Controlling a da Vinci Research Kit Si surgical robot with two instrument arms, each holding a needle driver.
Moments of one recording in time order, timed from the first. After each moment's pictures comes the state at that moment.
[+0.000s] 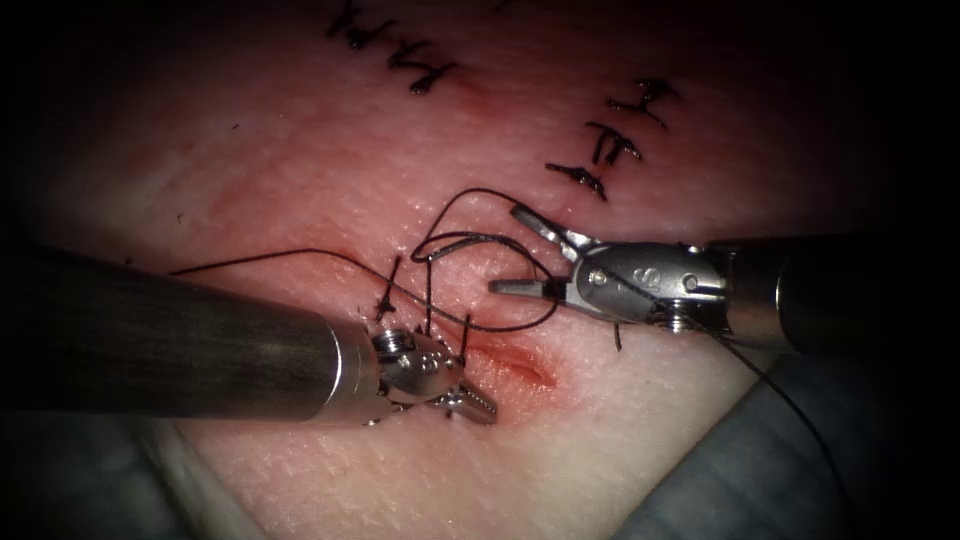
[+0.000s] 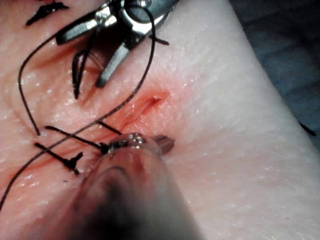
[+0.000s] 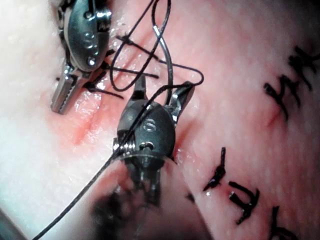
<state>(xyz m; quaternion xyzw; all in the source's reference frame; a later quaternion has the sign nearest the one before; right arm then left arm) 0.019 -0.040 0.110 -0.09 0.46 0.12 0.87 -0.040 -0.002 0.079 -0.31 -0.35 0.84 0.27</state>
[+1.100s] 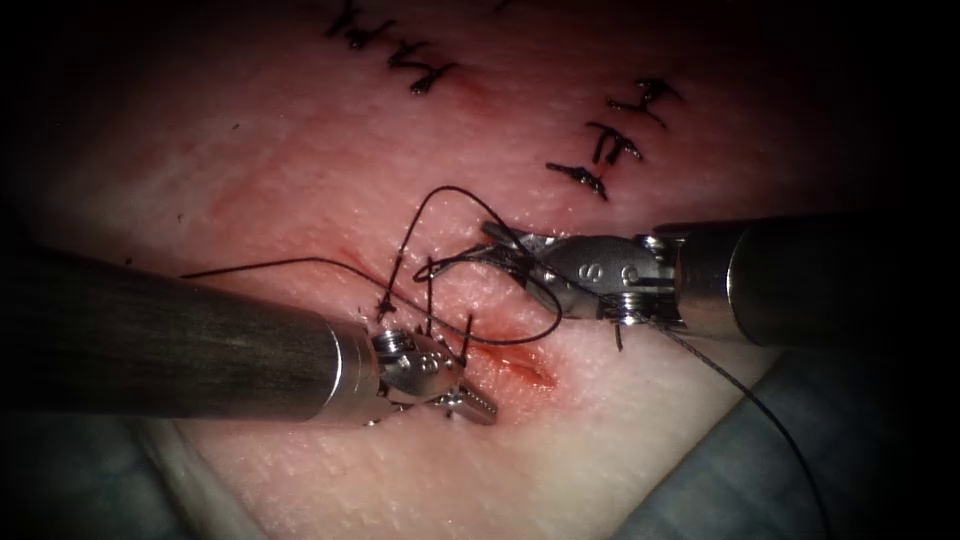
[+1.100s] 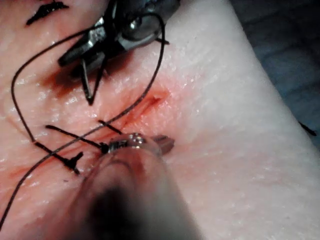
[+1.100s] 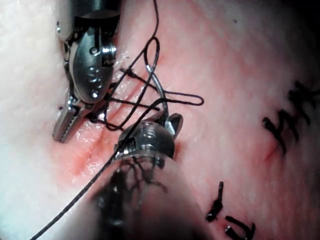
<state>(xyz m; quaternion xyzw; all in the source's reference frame) 0.020 -0.040 0.109 -0.10 0.34 0.09 0.93 -0.040 -0.002 0.079 -0.31 -0.35 0.84 0.27</state>
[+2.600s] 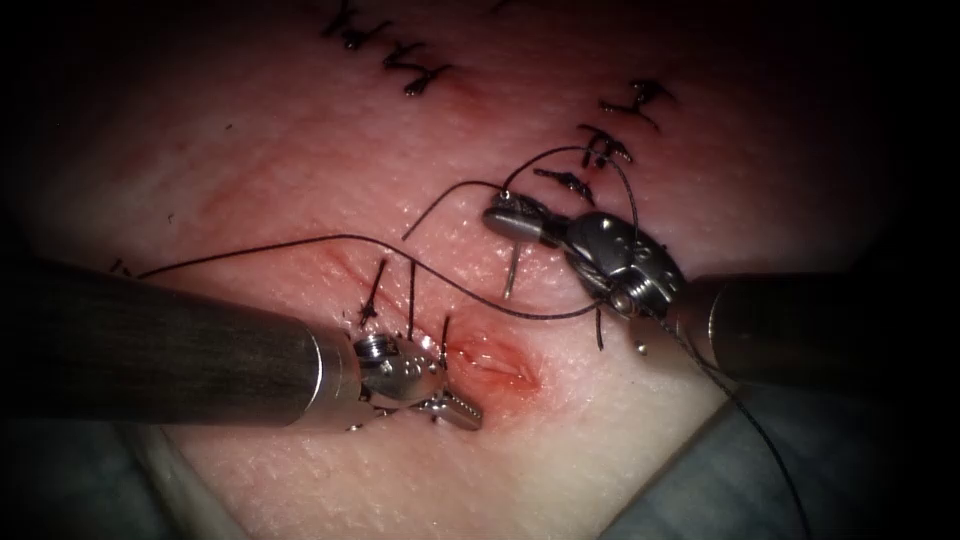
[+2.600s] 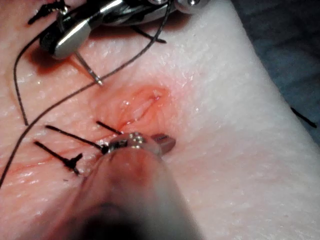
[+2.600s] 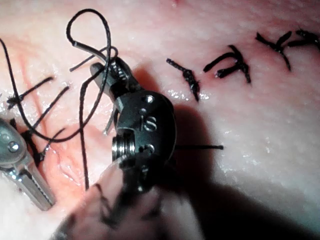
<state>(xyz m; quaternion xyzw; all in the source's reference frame) 0.018 -0.039 0.117 0.24 0.54 0.49 0.64 -0.038 -0.002 0.080 -0.31 -0.36 0.84 0.27</state>
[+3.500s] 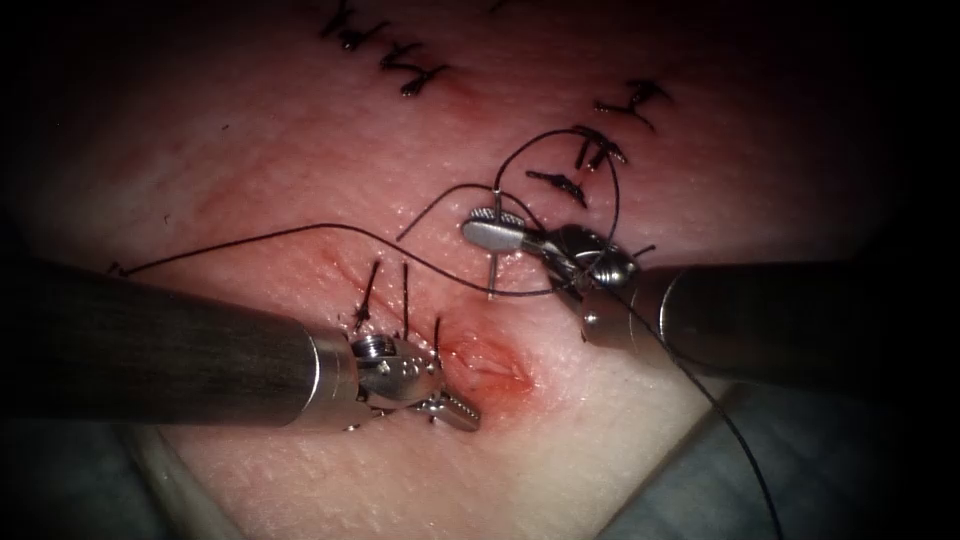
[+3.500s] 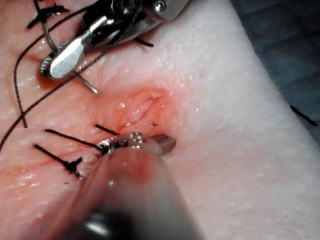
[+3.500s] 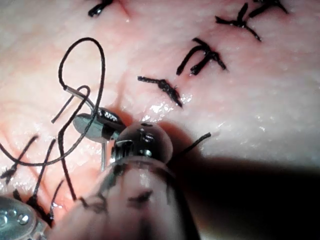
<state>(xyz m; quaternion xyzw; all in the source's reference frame) 0.021 -0.044 0.119 0.44 0.47 0.63 0.43 -0.038 -0.002 0.080 -0.31 -0.36 0.84 0.27</state>
